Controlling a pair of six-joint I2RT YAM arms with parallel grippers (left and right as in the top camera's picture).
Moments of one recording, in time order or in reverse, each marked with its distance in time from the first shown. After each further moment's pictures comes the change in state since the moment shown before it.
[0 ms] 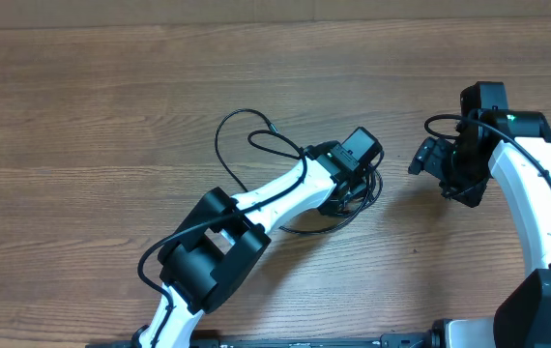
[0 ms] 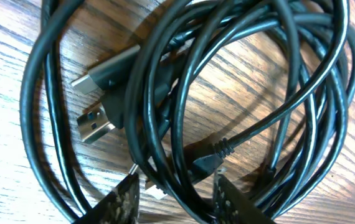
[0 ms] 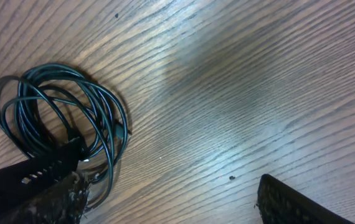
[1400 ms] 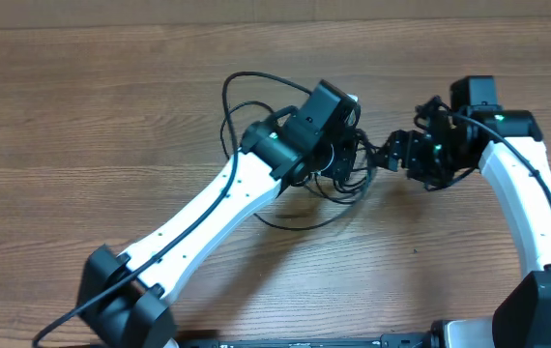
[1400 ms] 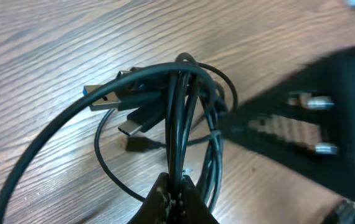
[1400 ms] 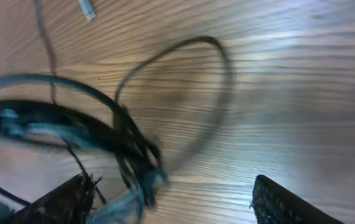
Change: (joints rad) left arm 0.097 -0.390 0.049 -0.121 0.133 0.966; right arm 0.074 0.000 0.000 0.129 -0.376 -0.303
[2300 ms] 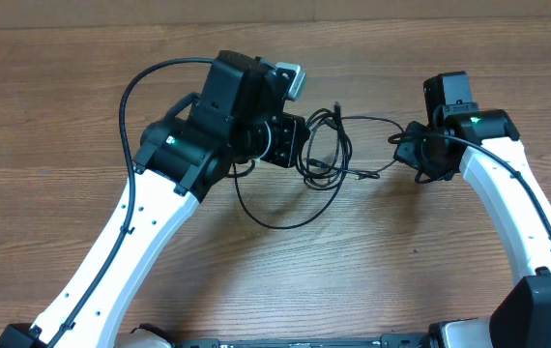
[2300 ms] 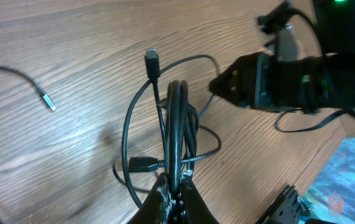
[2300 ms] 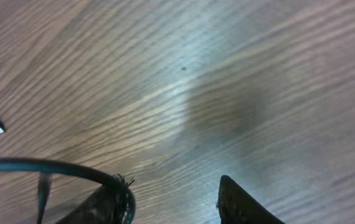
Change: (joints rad) left arm 0.222 -0.246 0.000 -0.107 0.230 0.090; right arm 0.088 0.000 -0.001 0.069 0.492 0.415
